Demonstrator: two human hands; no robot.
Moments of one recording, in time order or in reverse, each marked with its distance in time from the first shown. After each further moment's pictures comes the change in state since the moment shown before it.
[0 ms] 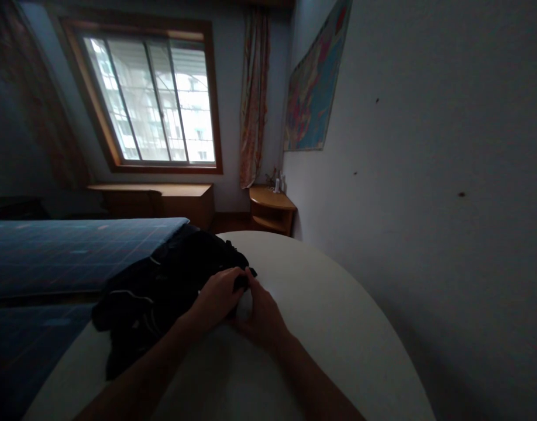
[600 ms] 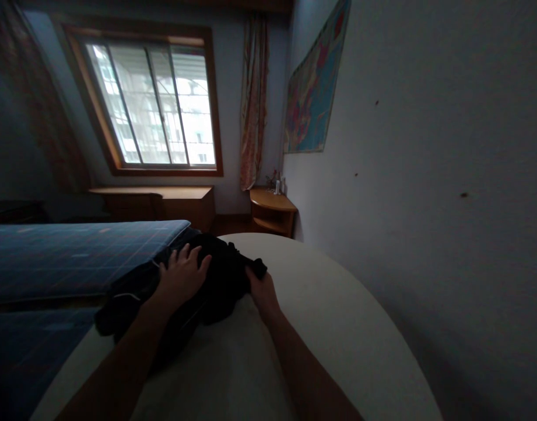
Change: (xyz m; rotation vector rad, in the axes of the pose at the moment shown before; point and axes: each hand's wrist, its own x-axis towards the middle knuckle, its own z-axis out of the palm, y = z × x) left_hand 0.007 -0.054 -0.043 0.292 0.189 -0.461; right_hand 0.066 0.004 0.016 0.819 0.293 0.514
